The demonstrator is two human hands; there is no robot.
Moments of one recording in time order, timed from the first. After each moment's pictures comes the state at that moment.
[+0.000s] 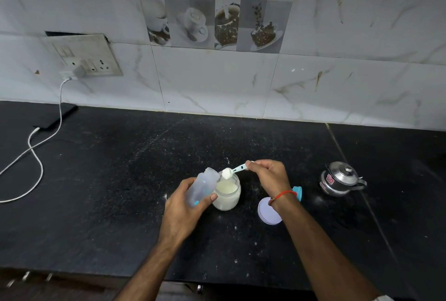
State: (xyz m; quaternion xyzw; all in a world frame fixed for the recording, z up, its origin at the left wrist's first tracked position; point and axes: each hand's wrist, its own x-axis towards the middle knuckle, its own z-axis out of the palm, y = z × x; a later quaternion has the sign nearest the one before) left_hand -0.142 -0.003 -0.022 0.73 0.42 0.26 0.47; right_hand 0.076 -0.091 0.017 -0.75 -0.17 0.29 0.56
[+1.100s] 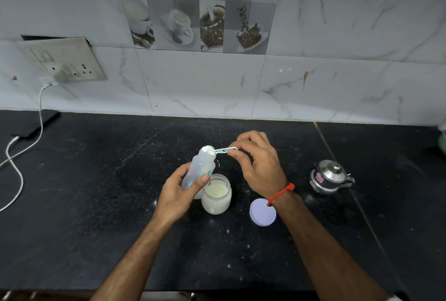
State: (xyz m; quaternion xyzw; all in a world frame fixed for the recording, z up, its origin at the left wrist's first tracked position) left_hand -0.109 0.022 0.006 0.67 0.32 0.28 0.60; right_hand 0.070 -0.095 0.070 -0.72 -0.54 -0.07 0.43
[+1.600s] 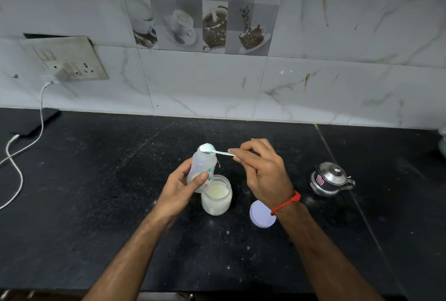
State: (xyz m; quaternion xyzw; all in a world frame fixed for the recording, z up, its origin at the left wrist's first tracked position) left_hand -0.104 0.029 0.009 0.63 0.24 0.25 0.70; right_hand 0.069 -0.107 0.065 -0.68 -0.60 -0.18 0.39
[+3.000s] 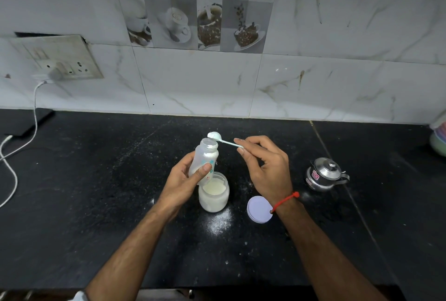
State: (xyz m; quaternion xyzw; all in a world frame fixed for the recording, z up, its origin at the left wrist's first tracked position) left_hand -0.088 0.032 0.006 0.63 0.25 0.26 0.69; right_hand 0.067 -0.113 0.065 -0.69 -0.50 -0.13 0.50
